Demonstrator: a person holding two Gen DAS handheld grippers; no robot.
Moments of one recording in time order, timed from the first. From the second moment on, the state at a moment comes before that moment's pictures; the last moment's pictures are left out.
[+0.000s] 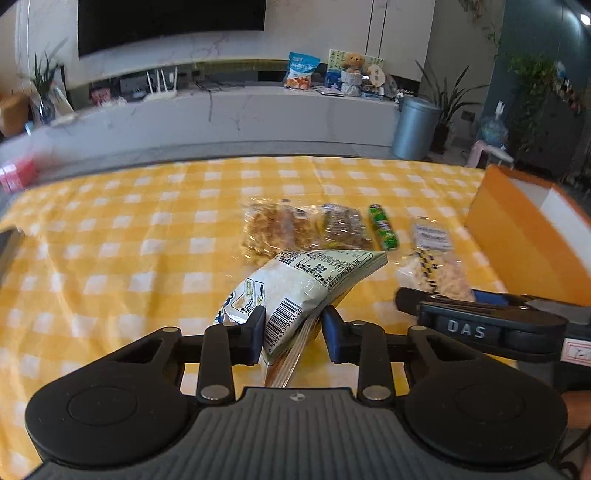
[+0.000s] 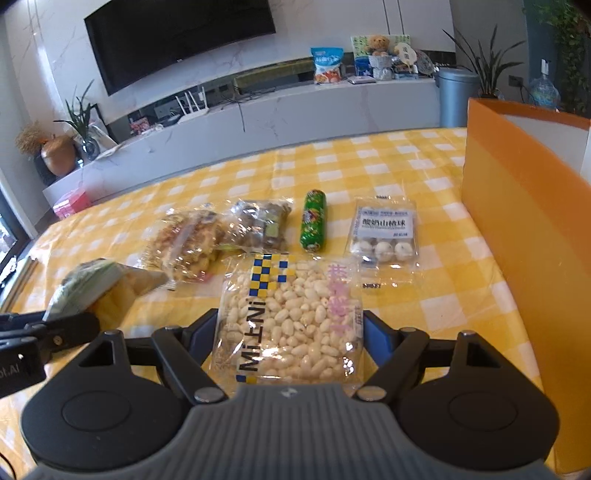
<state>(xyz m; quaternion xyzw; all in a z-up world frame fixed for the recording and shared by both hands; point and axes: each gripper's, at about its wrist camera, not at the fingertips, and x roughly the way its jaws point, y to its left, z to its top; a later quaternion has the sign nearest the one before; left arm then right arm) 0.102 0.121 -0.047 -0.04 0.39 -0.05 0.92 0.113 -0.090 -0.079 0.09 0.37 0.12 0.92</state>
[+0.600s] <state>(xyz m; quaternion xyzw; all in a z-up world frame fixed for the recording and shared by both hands) 0.053 0.115 -0.022 -0.12 0.35 -0.12 0.92 0.062 -0.143 -0.025 0.09 0.36 0.16 0.92</state>
